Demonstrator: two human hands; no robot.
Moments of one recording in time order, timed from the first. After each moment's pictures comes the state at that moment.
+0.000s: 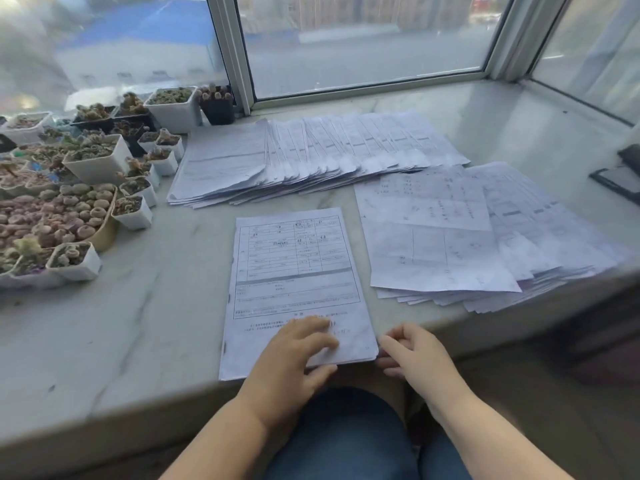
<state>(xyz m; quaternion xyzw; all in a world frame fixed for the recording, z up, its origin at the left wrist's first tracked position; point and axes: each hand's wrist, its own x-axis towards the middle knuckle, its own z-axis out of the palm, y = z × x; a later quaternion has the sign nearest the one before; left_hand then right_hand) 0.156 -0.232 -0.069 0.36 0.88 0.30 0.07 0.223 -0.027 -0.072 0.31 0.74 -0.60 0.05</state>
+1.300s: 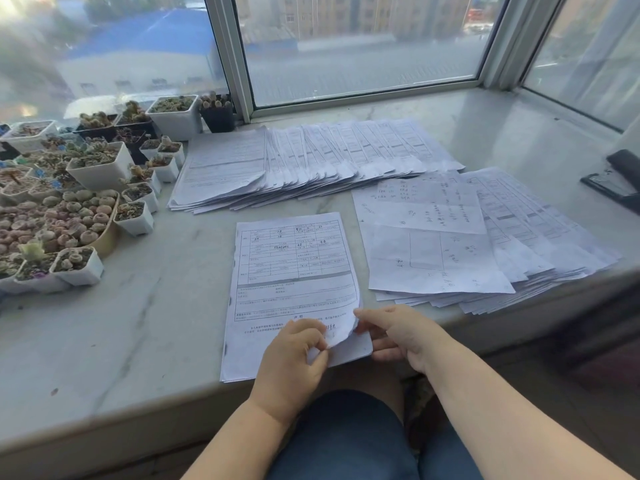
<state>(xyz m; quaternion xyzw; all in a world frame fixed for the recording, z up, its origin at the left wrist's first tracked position) 0.161 -0.217 -0.067 0.24 0.89 0.38 0.04 0.178 -0.027 -0.040 0.32 0.67 -0.64 0.19</state>
